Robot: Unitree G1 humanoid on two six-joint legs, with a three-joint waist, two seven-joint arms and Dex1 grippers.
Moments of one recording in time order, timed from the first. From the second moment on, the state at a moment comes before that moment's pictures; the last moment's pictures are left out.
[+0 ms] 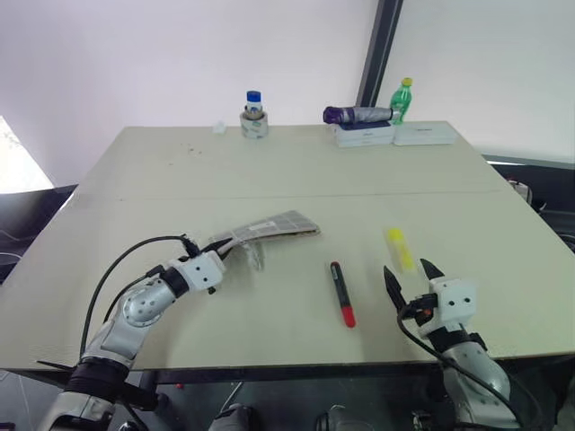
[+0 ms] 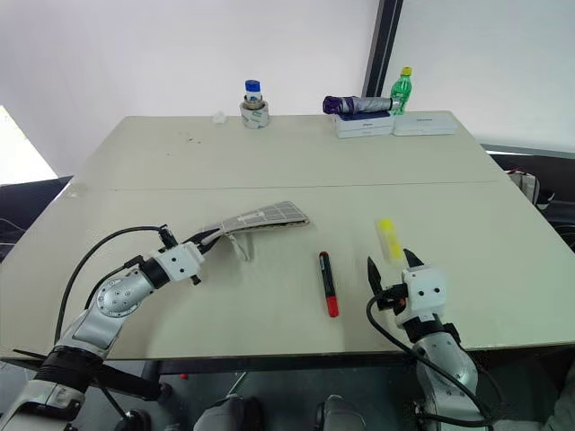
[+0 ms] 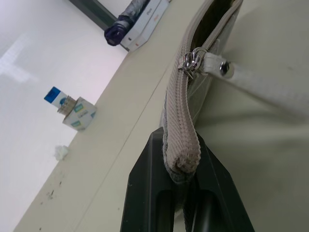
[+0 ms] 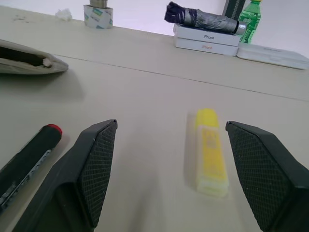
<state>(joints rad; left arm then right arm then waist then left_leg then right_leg) -0.31 0.58 -0.10 0.29 0.21 -0.54 -0.41 0.14 -0.19 -0.19 -0.34 0.09 0.10 0.26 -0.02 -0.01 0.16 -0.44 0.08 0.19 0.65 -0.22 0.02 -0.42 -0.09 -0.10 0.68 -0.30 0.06</state>
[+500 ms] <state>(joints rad) -0.31 0.55 -0.10 0.29 0.21 -0.53 -0.41 -0.22 -0.37 -0.20 -0.15 0.07 0.68 0.22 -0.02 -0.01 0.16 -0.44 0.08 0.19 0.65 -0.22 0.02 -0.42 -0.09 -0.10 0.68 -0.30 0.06</state>
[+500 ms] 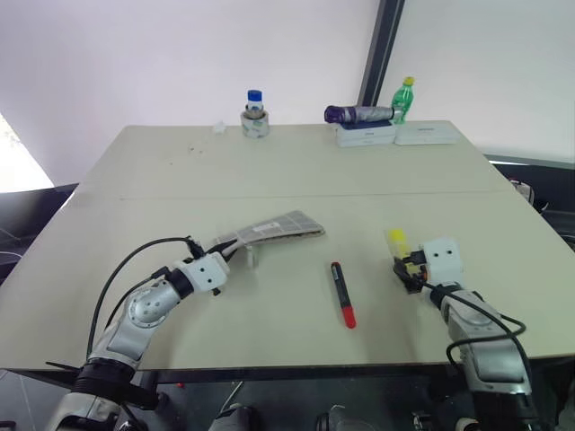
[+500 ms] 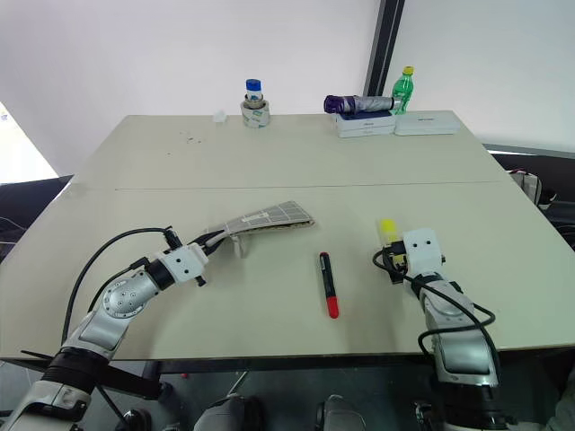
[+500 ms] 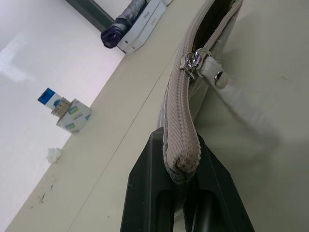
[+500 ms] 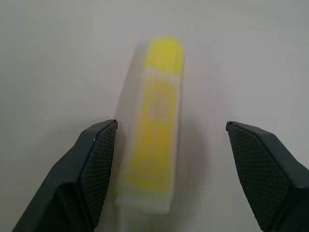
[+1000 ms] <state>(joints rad) -0.31 0.55 -0.10 0.30 0.21 -0.53 -0.41 -0.22 -0.54 -0.07 -0.15 0.09 0.50 0.44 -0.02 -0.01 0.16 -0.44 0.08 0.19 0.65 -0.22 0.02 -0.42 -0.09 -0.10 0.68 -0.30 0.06</state>
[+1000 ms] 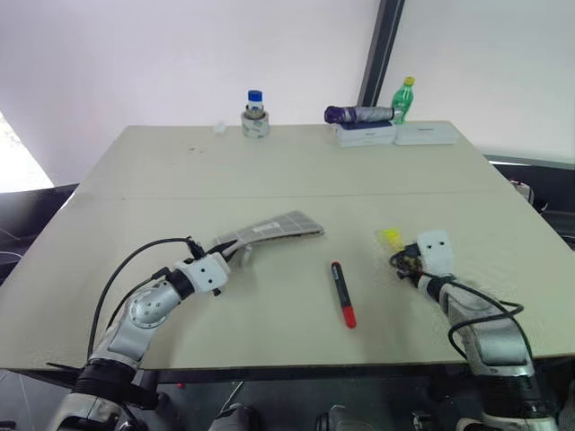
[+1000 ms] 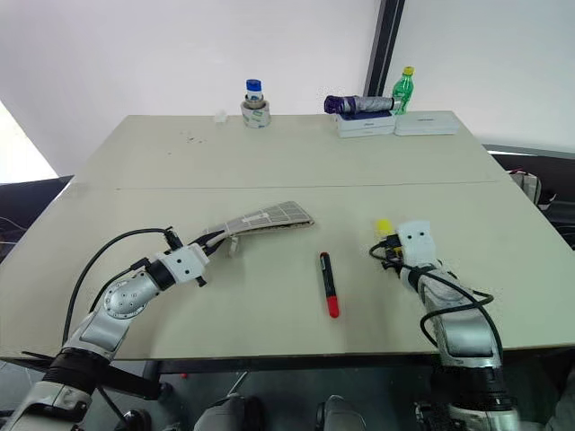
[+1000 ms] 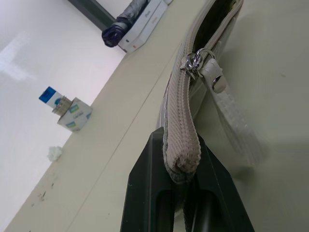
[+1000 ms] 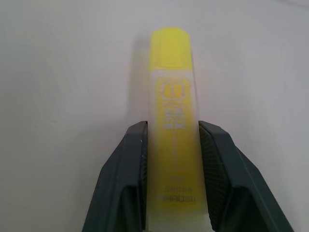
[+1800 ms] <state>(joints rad) -0.39 0.55 -0.10 0.34 0.19 -0.54 -0.46 -0.36 -0.57 0.11 -0.09 0.13 0.30 0.76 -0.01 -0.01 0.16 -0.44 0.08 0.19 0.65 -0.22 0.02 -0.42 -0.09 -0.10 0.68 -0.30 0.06</state>
